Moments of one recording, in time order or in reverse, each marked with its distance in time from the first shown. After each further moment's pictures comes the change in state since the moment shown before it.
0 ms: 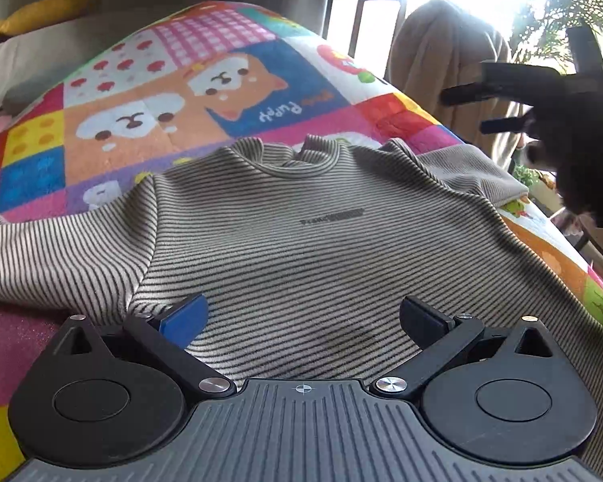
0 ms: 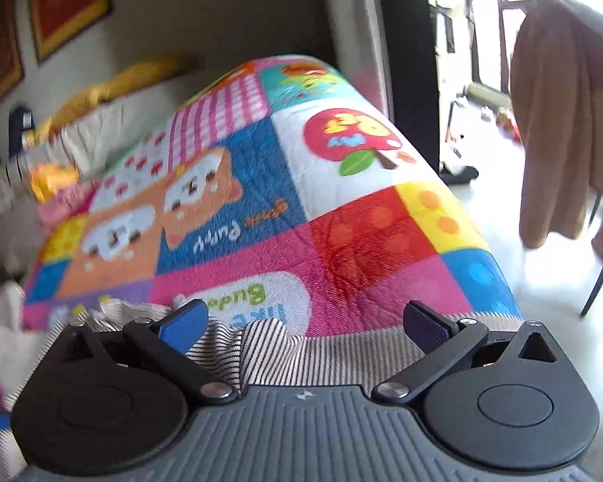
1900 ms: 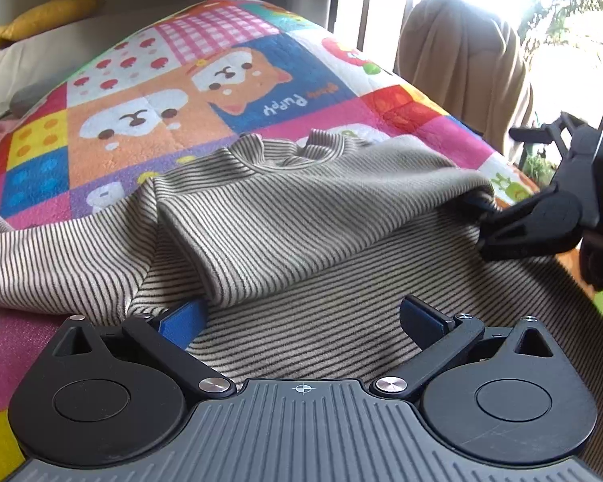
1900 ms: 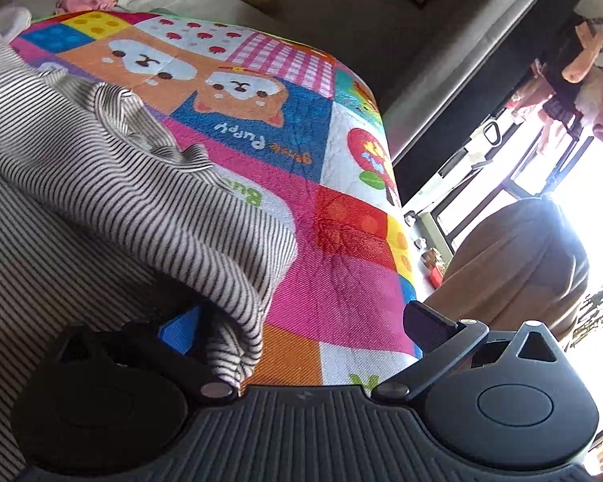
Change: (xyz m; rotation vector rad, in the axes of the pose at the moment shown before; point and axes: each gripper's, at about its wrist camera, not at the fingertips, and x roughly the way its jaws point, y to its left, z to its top) left arm 0.006 -0.011 0.005 -0.001 0.016 0.035; right arm 0.009 0.099 -0.127 -0.864 -0.060 -0.424
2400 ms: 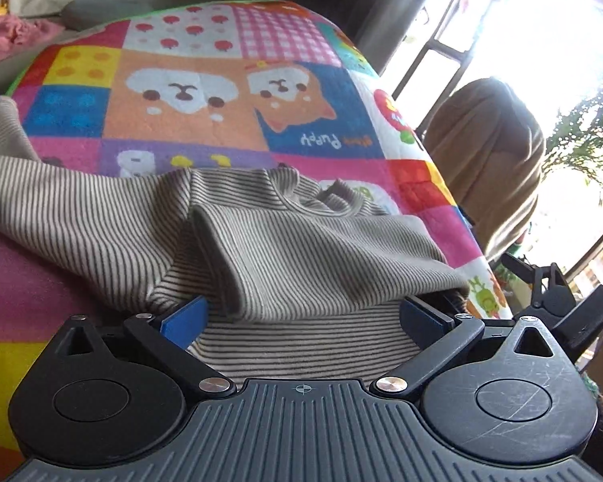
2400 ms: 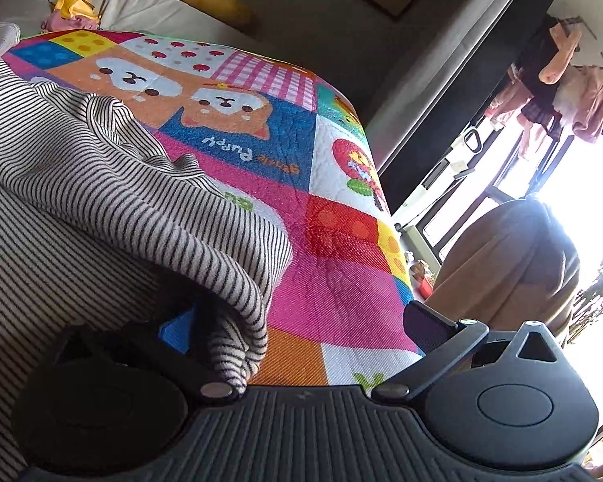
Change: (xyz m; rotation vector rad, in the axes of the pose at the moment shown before) left arm -0.022 0.035 0.016 -0.366 -0.046 -0.078; right arm -0.004 0.006 -0.013 0.073 -0.072 -0.045
